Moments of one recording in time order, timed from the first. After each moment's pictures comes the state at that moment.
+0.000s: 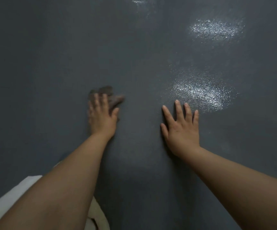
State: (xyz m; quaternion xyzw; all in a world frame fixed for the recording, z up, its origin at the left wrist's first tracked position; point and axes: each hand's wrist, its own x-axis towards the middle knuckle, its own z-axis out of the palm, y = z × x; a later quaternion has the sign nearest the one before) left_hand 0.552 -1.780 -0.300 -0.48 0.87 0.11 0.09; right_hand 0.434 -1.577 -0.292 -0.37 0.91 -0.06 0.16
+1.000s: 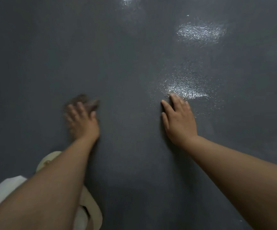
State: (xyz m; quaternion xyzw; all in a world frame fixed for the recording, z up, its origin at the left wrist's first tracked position) left_hand 0.598 -1.764 -0.304 -0.57 0.81 0.10 0.09; right_hand 0.433 -1.542 -0.296 -0.36 0.91 -0.16 0.15
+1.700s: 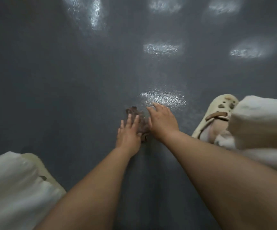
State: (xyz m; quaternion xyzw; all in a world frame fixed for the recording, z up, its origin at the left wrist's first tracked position) left_hand 0.513 -1.509 -0.232 -0.26 0.90 0.25 0.22; right_hand 0.421 -1.416 -0.200 -0.30 0.92 -0.09 0.23
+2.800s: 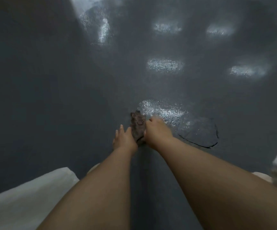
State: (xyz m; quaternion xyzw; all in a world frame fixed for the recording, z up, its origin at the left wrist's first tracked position) left_hand 0.539 -1.509 -0.185 -0.38 0.85 0.27 0.25; right_hand 0.464 -1.425 -0.160 -0.31 0.91 -0.06 0.27
